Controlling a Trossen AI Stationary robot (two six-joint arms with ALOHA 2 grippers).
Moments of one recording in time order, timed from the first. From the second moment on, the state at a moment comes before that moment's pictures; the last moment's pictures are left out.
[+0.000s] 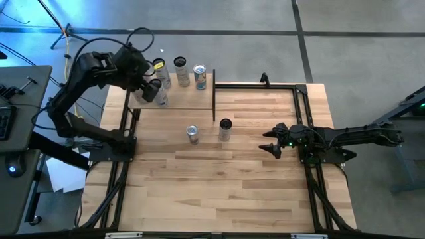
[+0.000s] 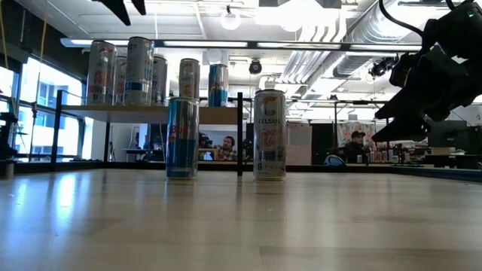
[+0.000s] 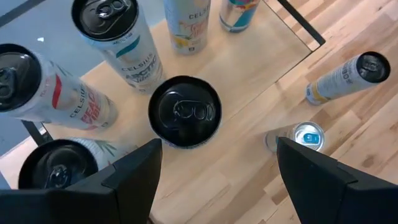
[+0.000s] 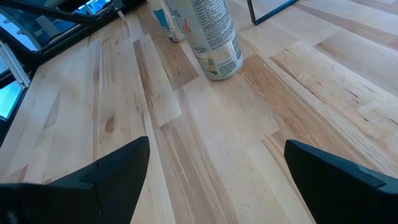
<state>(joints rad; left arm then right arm) 0.55 1.28 1.83 -1.57 -0.17 -0.31 -0.03 0.49 0.08 -0.06 0.09 0.49</state>
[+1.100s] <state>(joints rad) 0.69 1.43 1.83 -1.57 -0.13 -0.07 -0.03 0.49 0.08 -0.06 0.09 0.49</state>
